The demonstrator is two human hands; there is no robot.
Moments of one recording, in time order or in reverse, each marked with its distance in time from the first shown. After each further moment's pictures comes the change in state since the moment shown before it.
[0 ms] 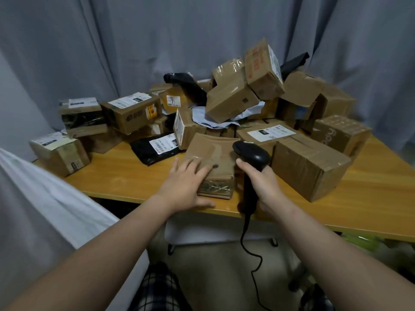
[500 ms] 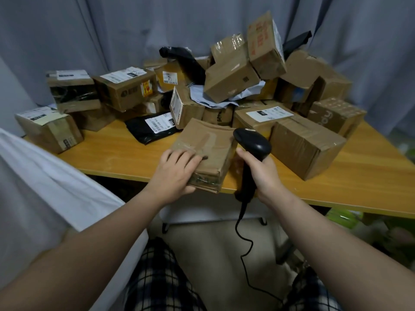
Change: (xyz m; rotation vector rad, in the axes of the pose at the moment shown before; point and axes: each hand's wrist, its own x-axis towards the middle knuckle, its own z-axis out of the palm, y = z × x) left_hand -0.037 -0.014 0.033 0.095 0.429 0.153; right_hand -0.023 0.016 0.004 -0.034 0.082 -0.023
